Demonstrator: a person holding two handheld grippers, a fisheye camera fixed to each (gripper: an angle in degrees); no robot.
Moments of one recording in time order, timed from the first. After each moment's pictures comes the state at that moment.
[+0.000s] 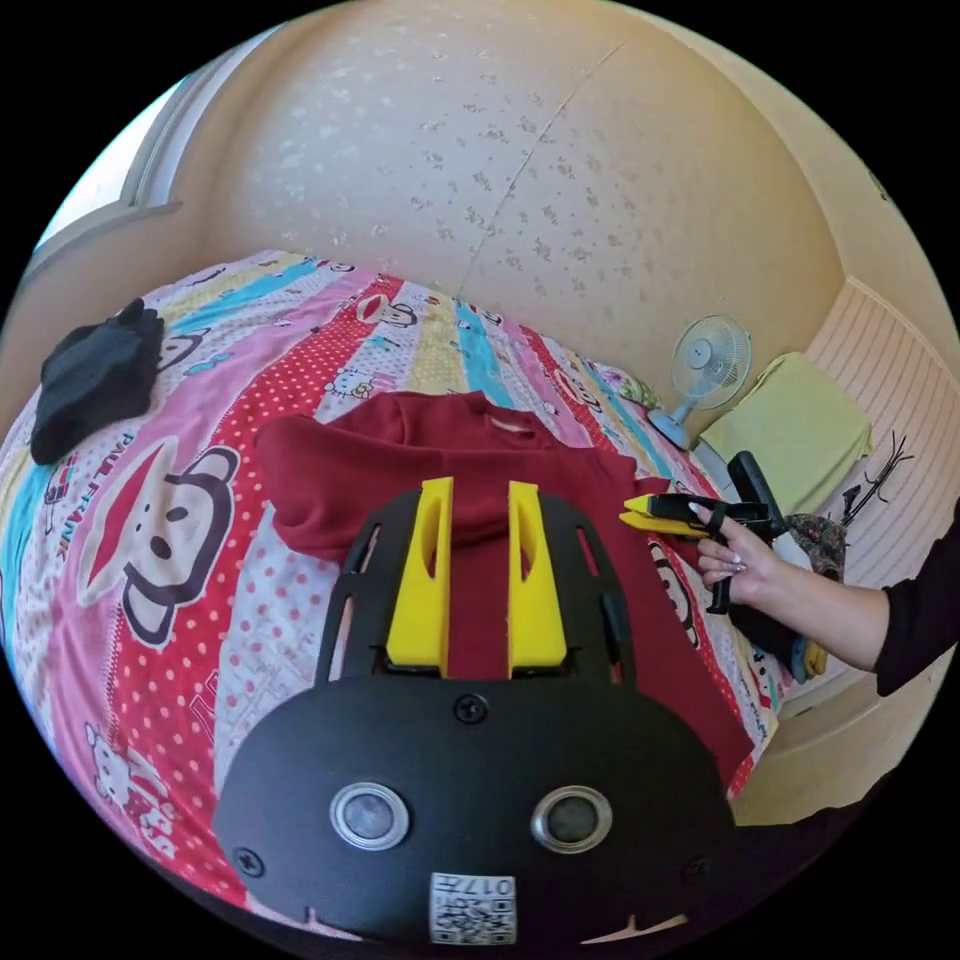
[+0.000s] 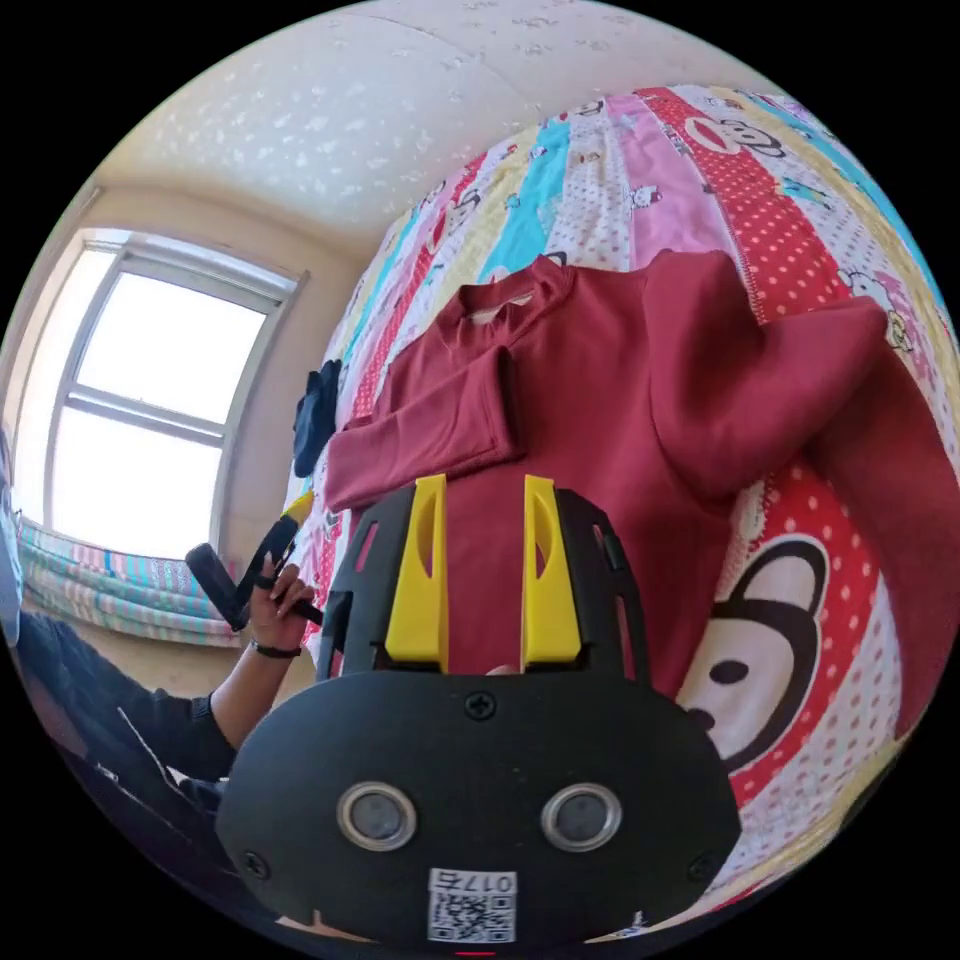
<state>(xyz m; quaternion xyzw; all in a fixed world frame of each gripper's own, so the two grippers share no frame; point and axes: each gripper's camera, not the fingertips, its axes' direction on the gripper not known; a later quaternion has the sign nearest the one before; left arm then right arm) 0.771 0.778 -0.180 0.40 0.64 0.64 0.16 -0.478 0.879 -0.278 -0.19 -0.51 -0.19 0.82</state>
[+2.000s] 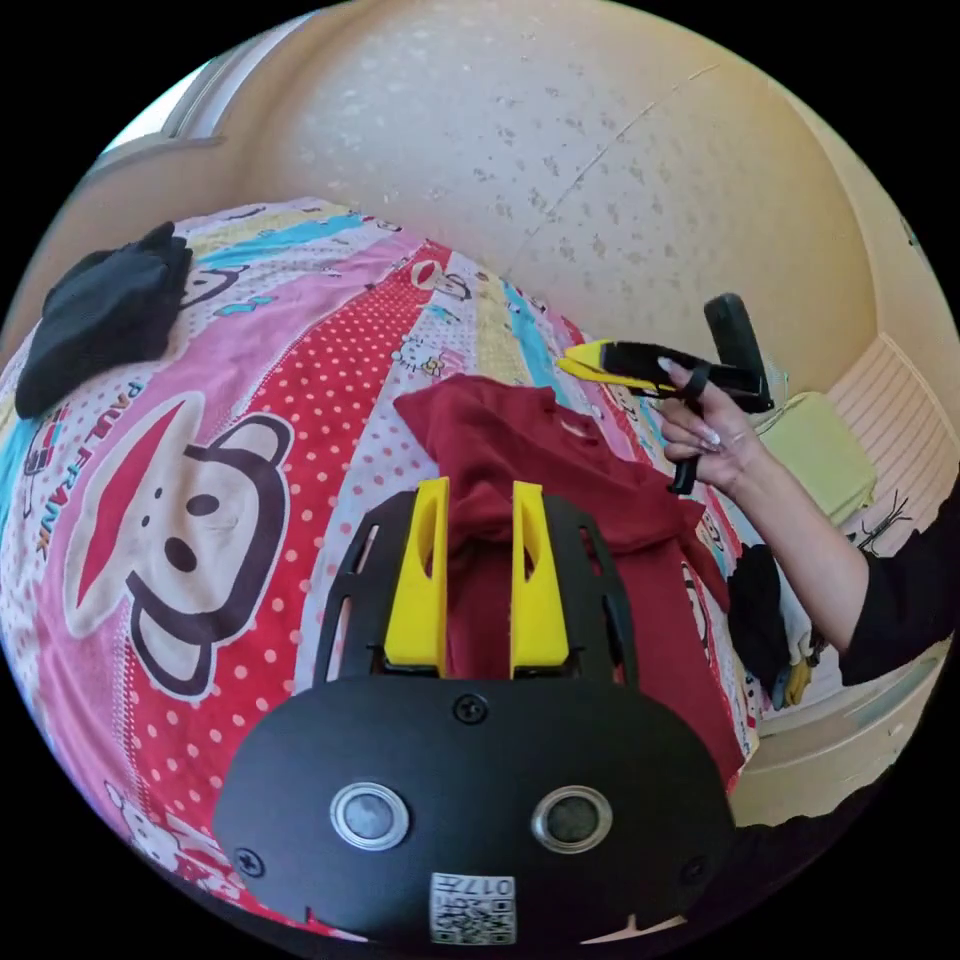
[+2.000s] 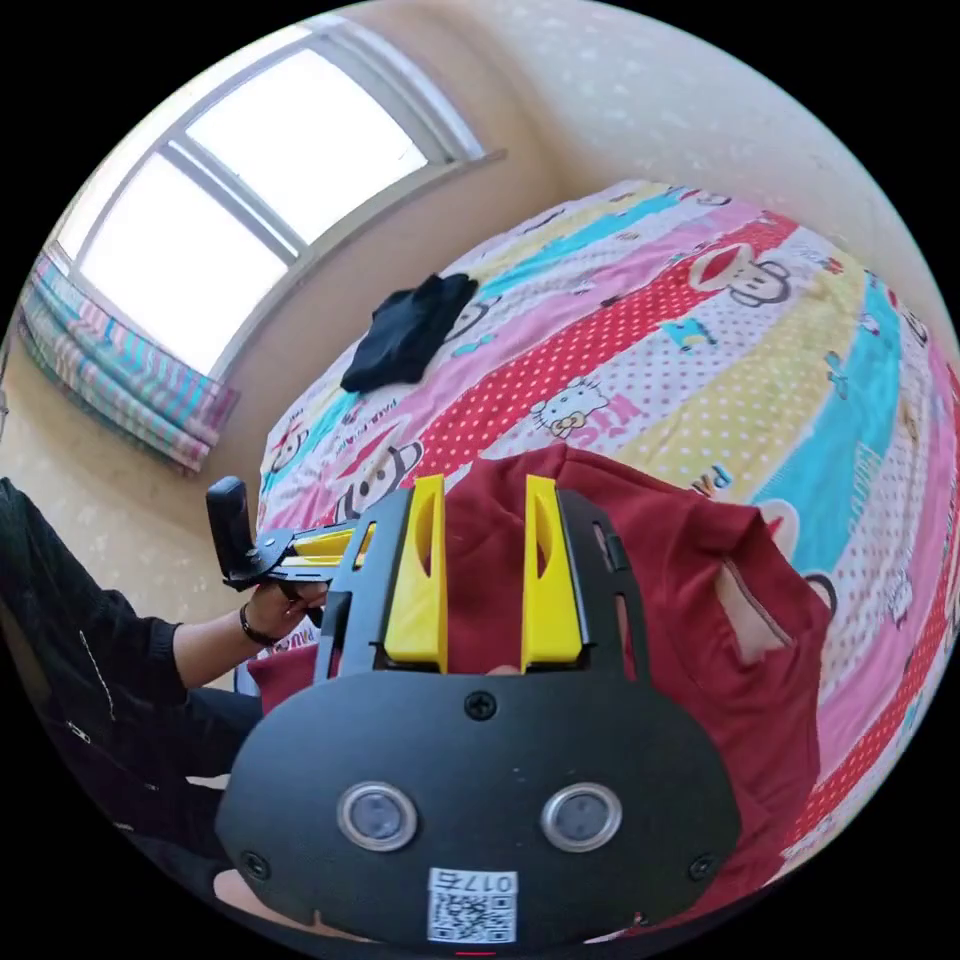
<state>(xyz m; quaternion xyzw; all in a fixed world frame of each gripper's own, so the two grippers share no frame) 0.783 0.752 -0.279 0.35 0.63 0.66 0.21 -0.776 0.862 -0.349 -0.10 -0.51 -0.50 0.69</state>
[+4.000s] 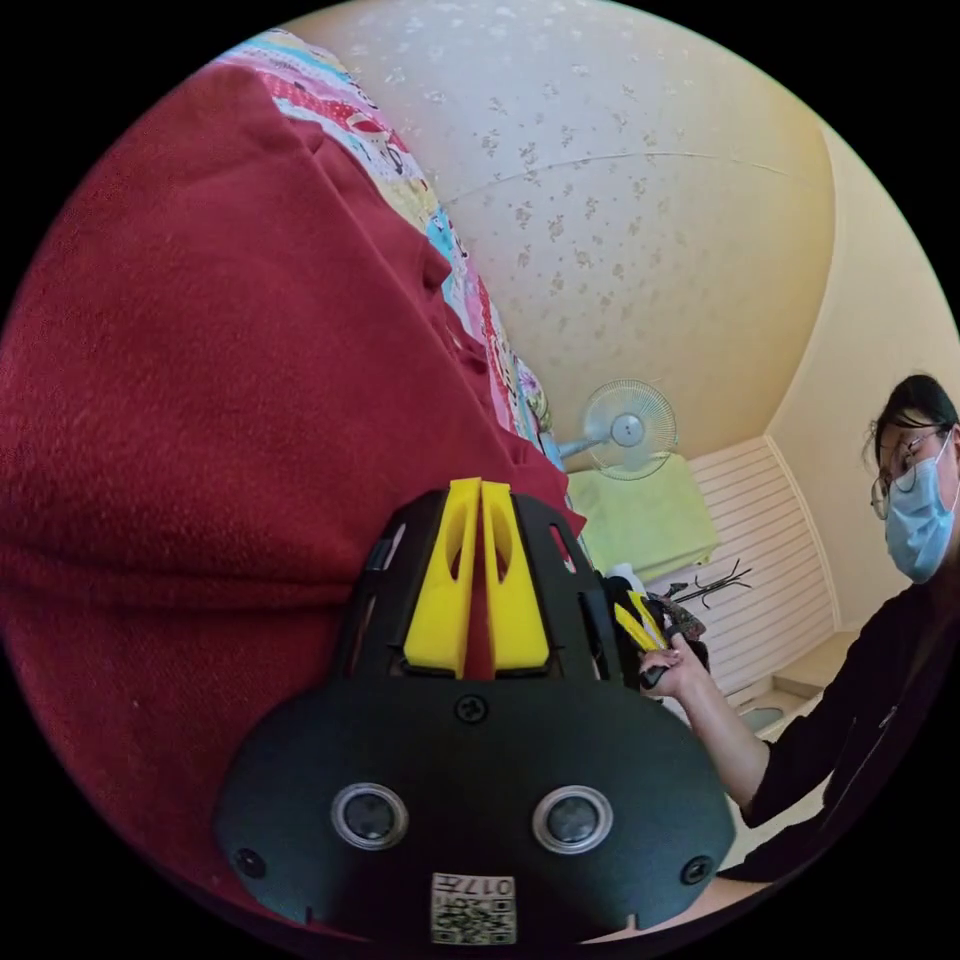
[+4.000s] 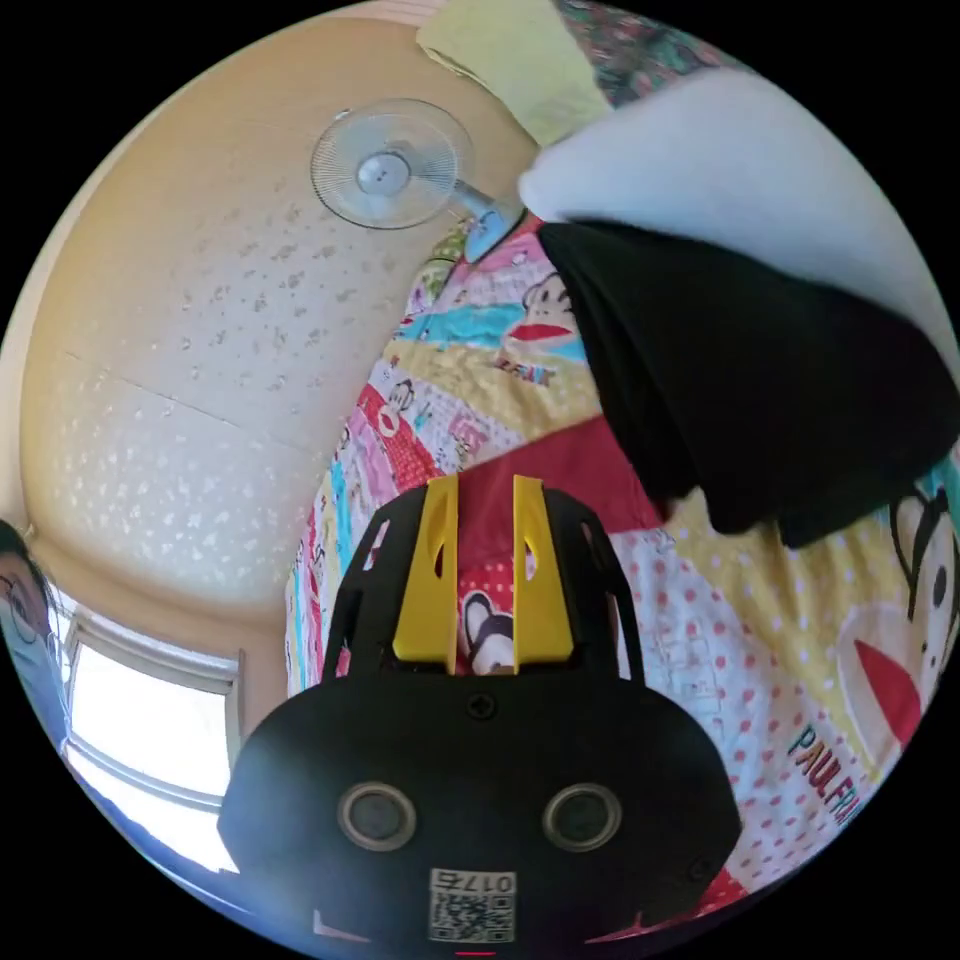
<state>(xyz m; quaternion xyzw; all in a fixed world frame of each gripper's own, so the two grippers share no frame) 0.932 0.928 -0.212 0.06 0.69 0.71 0.10 -0.187 0.869 -0.362 0.03 -0.38 0.31 0.87</state>
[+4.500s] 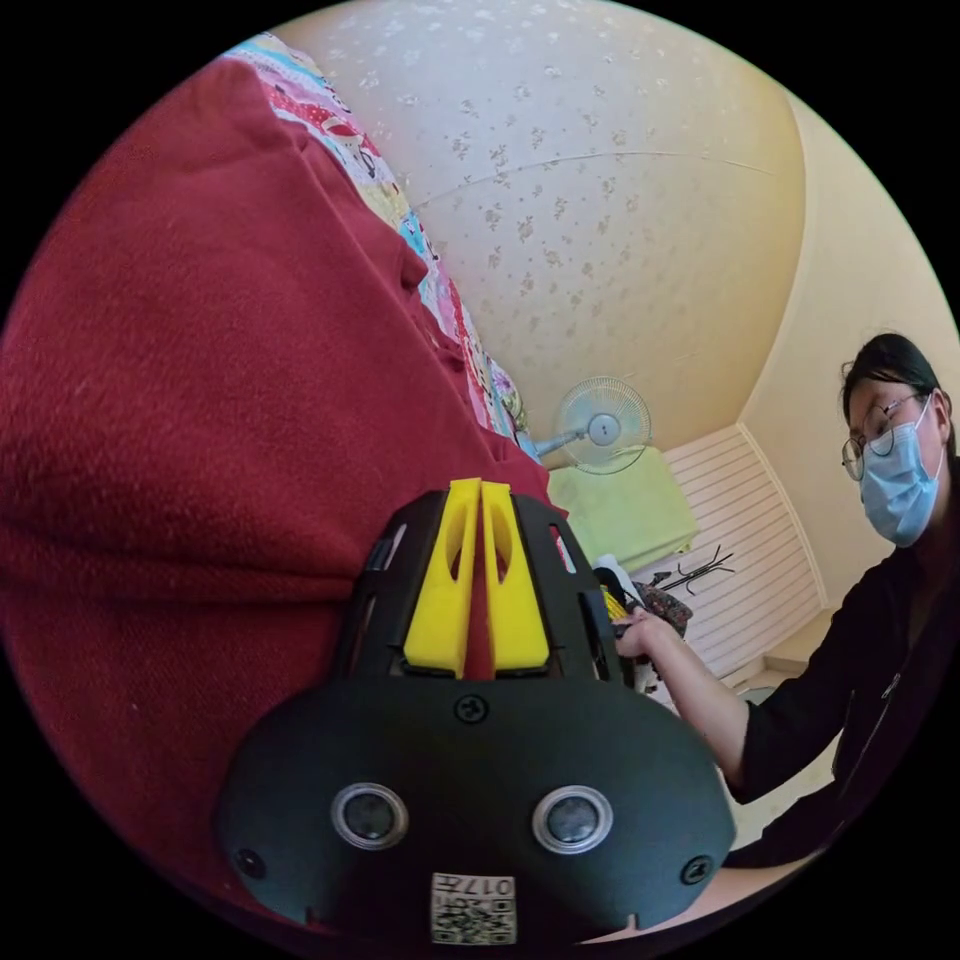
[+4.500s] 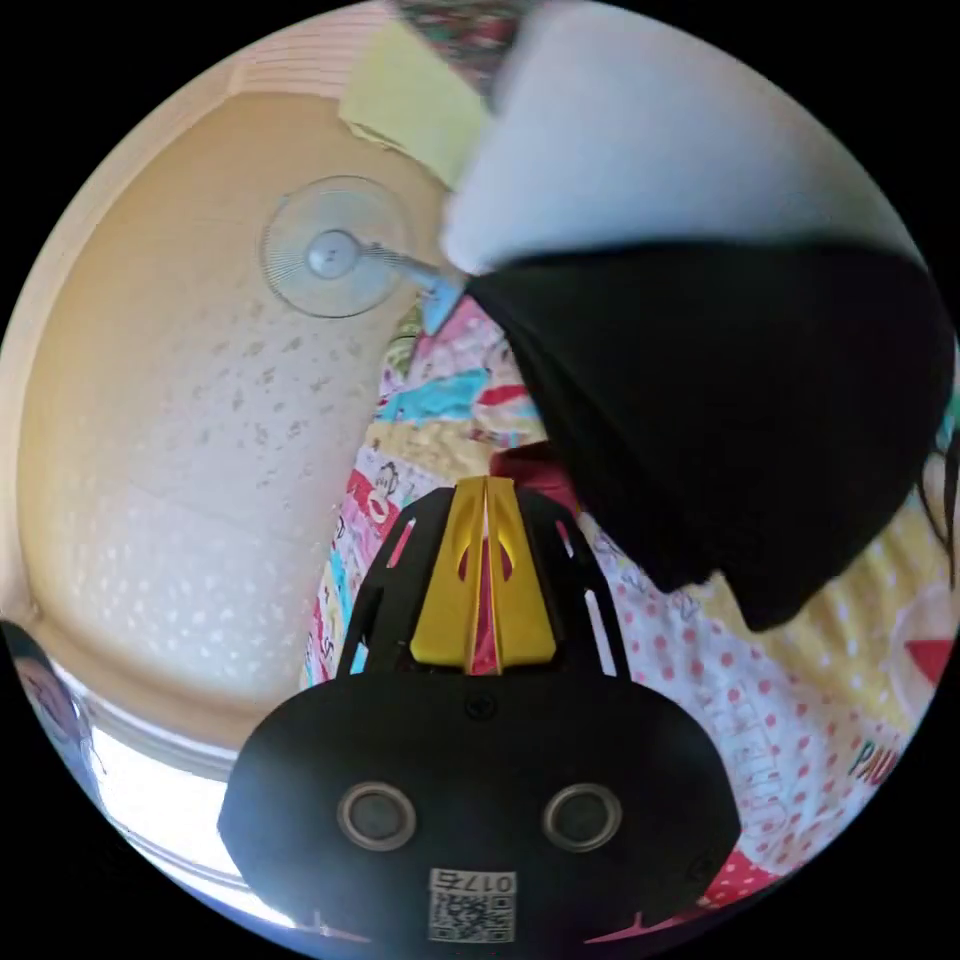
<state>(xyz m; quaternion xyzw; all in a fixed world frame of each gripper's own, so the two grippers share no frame) 0.944 0.926 -0.182 0.05 0.70 0.71 0.07 -0.174 0.849 -0.352 0.09 -0.35 0.42 0.83</state>
